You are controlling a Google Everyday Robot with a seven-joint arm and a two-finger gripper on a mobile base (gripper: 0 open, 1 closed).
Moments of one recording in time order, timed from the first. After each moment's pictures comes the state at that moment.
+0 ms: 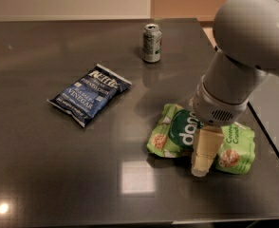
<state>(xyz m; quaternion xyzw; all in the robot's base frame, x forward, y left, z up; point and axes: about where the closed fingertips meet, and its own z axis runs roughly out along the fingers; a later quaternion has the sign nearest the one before) 0.415 -0.129 0.847 -0.65 0.76 0.04 0.07</state>
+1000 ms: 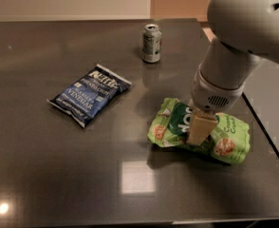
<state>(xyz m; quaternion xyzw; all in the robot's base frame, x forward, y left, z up) 0.440 -0.132 0.856 -0.64 0.77 0.02 0.07</state>
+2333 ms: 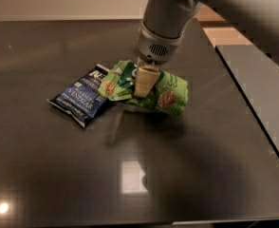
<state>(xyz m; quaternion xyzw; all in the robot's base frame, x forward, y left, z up) 0.526 -0.015 0.914 -0.67 0.72 0.05 0.13</state>
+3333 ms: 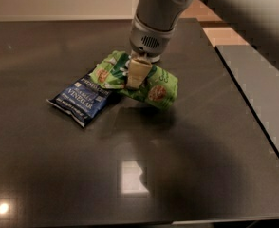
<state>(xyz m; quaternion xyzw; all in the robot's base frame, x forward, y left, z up) 0.546 0.007 0.922 -0.67 0.72 0.06 0.15</state>
